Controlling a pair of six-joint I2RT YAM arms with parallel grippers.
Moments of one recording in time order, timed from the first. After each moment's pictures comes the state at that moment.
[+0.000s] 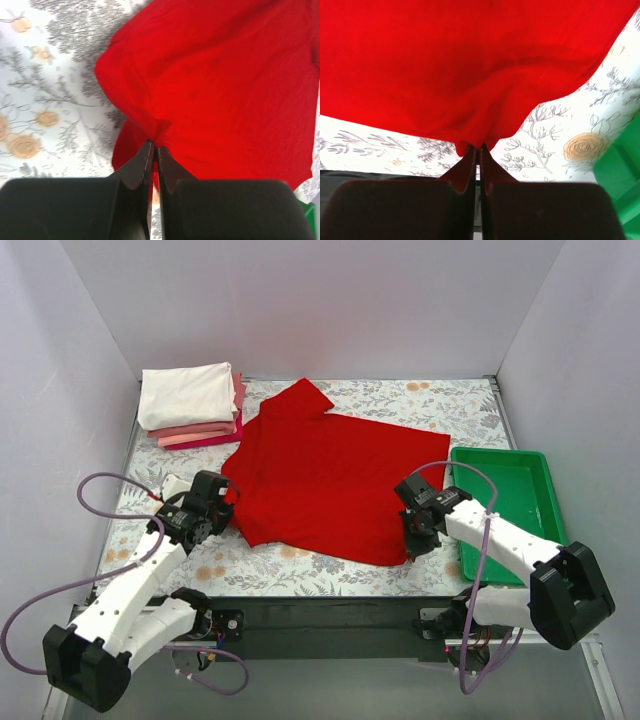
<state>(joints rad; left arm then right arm) -0.41 0.88 0.74 -0.84 -0.41 -1.36 0.61 1.23 0.72 -0.87 0.06 0.50</state>
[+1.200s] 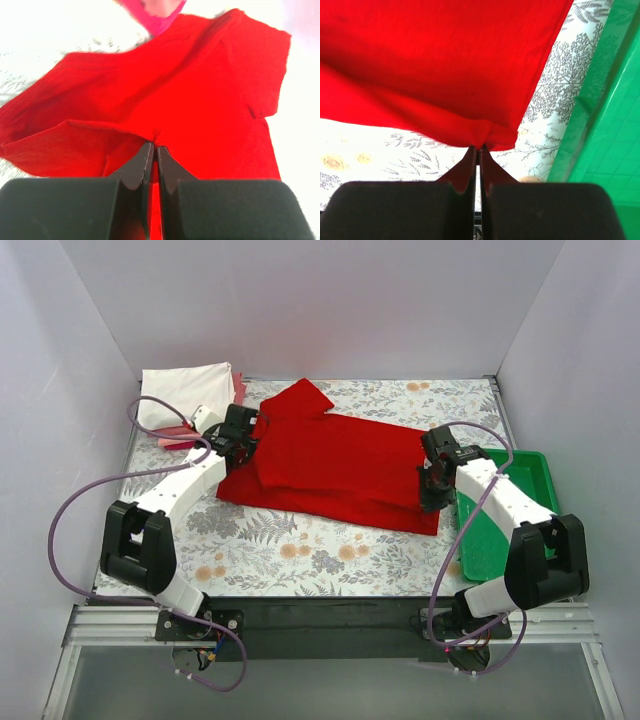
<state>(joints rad) -0.35 1.55 1.17 -0.48 -0.51 -1.19 0.30 1.43 1.02 -0.86 0.06 0.28</state>
